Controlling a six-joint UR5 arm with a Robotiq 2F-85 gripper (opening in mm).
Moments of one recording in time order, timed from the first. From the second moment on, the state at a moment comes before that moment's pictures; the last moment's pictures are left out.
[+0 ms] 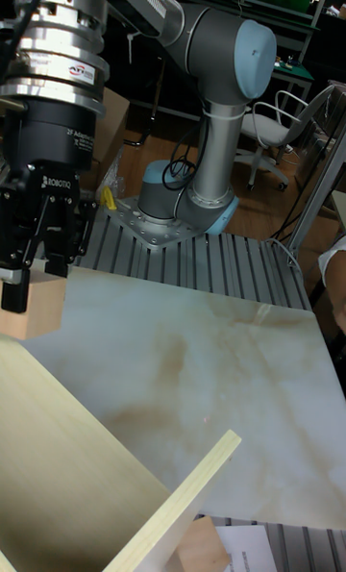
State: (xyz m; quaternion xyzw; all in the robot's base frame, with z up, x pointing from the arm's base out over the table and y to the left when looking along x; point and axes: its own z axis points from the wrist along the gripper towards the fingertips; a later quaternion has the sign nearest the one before) arm 0.776 -0.149 0.342 -0.51 0.82 -0.10 0.24
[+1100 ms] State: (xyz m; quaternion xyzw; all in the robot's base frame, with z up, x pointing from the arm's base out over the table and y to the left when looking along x) arm 0.767 -0.145 0.342 -0.46 0.85 -0.07 0.25
